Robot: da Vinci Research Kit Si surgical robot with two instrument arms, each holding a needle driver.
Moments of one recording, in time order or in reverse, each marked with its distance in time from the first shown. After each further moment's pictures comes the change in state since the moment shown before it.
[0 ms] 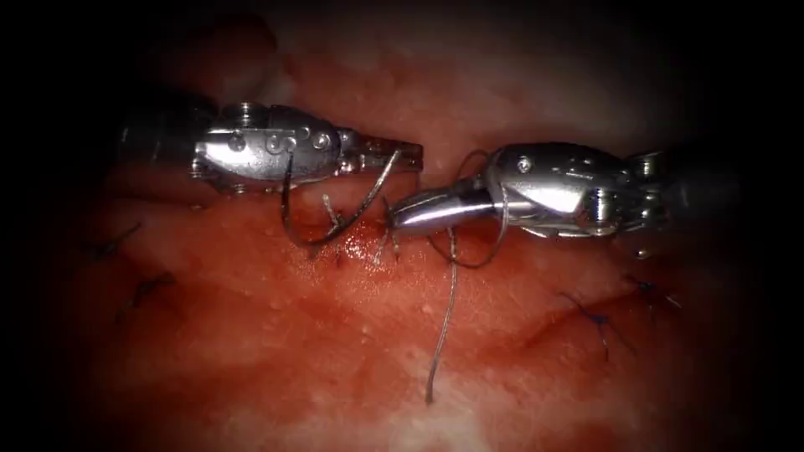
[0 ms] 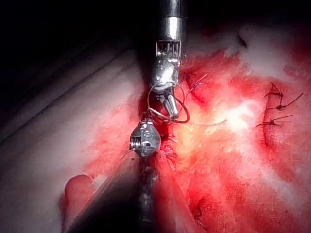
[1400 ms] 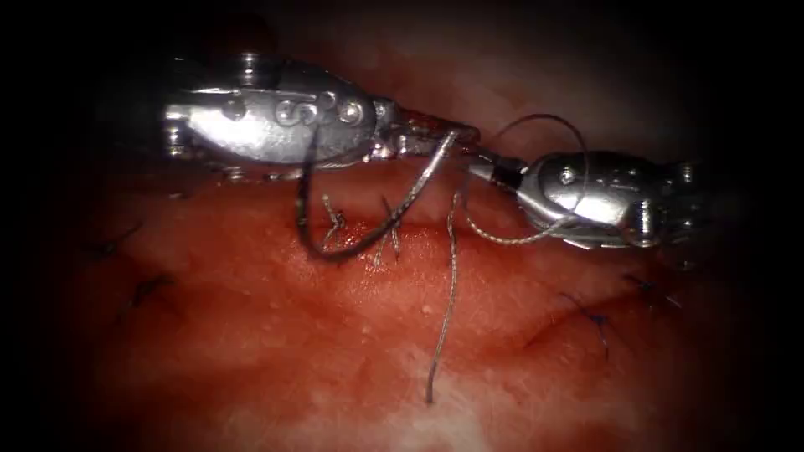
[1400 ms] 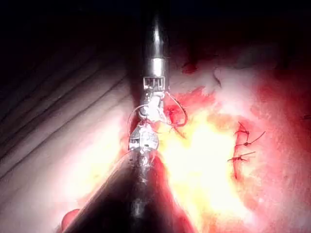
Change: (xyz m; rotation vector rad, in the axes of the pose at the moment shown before) right arm 0.002 -0.002 -0.004 -0.976 0.156 0.103; left arm 0.011 0.004 -0.003 -0.047 -0.049 0.071
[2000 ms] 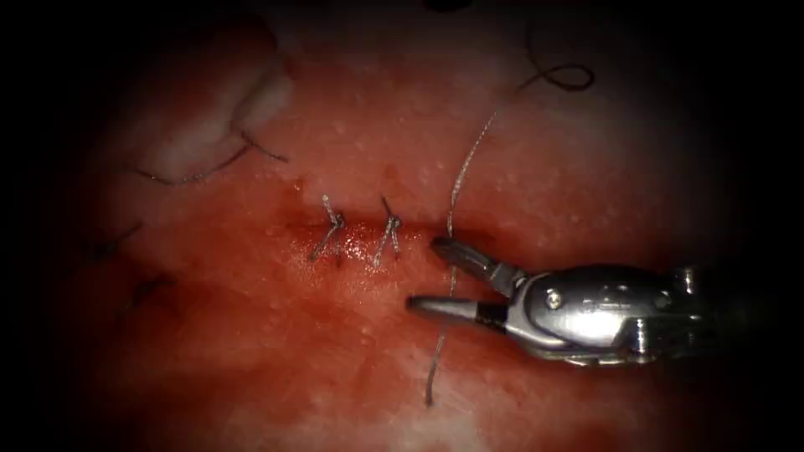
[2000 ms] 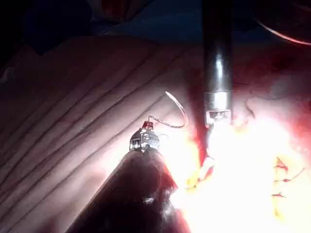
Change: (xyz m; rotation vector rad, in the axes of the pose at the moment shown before) right arm -0.003 -0.007 -0.002 0.103 -0.189 -0.042; left arm 0.008 -0.009 -0.002 0.038 -0.003 -0.012
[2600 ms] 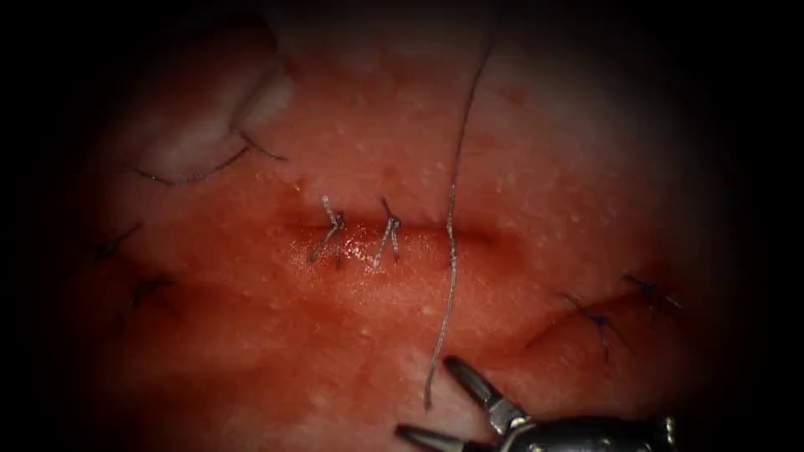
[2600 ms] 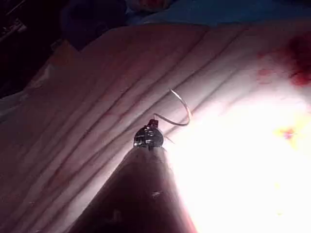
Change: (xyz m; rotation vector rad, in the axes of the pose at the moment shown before) right arm -0.005 -0.011 -0.004 -0.026 -0.010 -0.058; left arm -0.007 -0.020 0.008 0.053 -0.037 -0.018
